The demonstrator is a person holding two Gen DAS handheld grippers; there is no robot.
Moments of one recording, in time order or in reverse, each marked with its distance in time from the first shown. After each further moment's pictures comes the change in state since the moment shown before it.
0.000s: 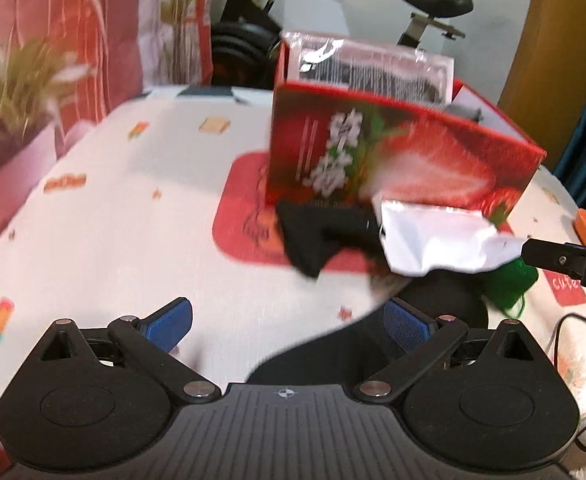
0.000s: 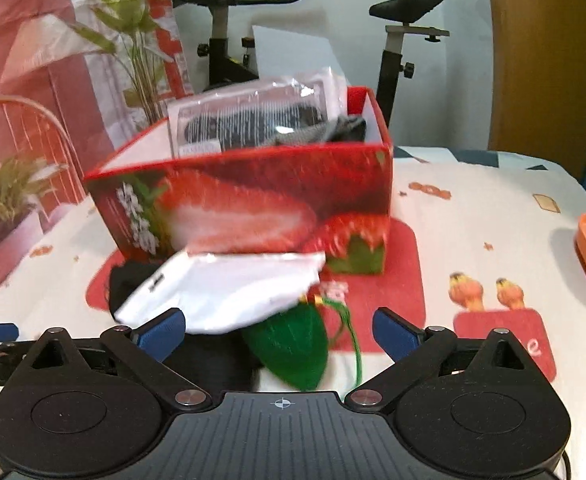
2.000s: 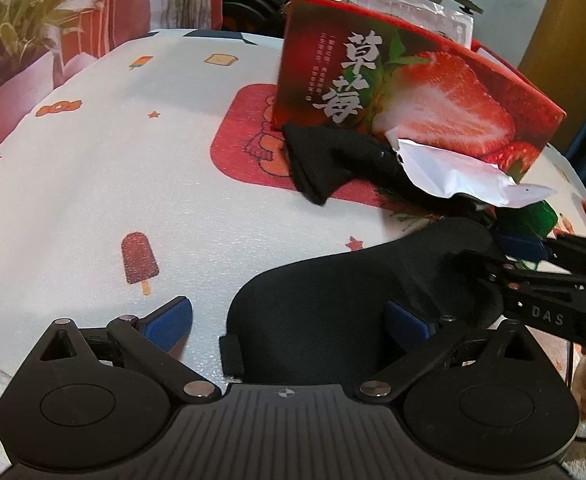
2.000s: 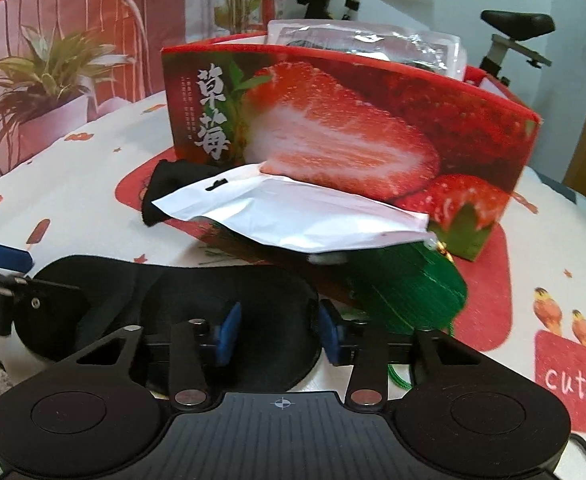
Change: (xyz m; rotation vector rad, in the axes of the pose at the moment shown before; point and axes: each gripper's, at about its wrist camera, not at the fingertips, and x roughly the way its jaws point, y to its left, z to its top) left arm 0.025 0.001 -0.038 -0.066 0.101 -0.007; right arm 0.049 0.047 -0.033 -0.296 0.091 0.075
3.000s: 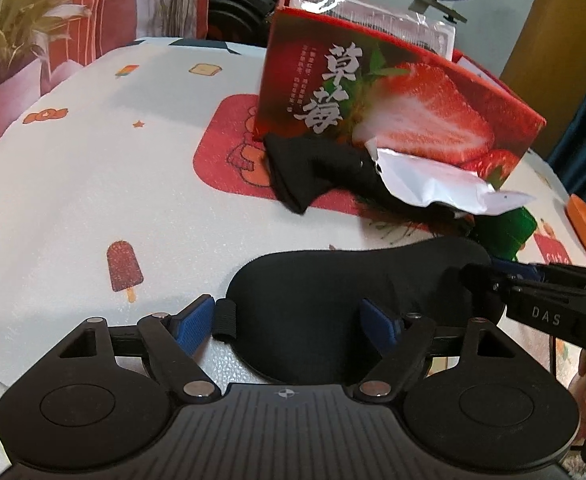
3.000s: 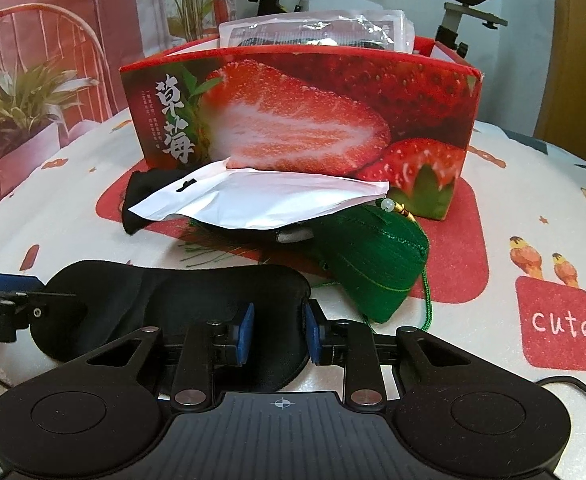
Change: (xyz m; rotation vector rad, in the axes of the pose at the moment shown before) left arm -0.007 0.001 0.001 0.006 -0.031 -0.056; right arm -0.012 -0.012 -0.008 0.150 0.016 -0.029
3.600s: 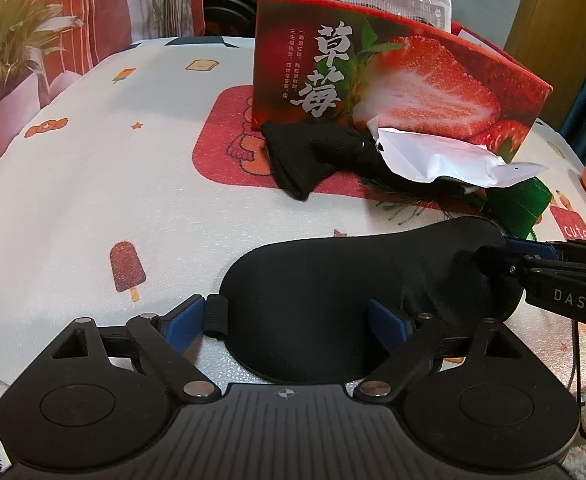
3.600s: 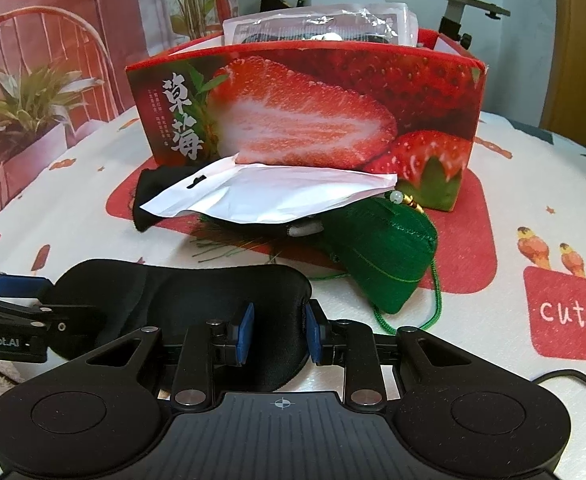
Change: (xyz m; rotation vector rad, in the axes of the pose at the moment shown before) left arm 0.004 -0.010 -0.001 0.072 0.037 0.065; right arm -0.002 0.001 0.000 0.023 0.019 0.037
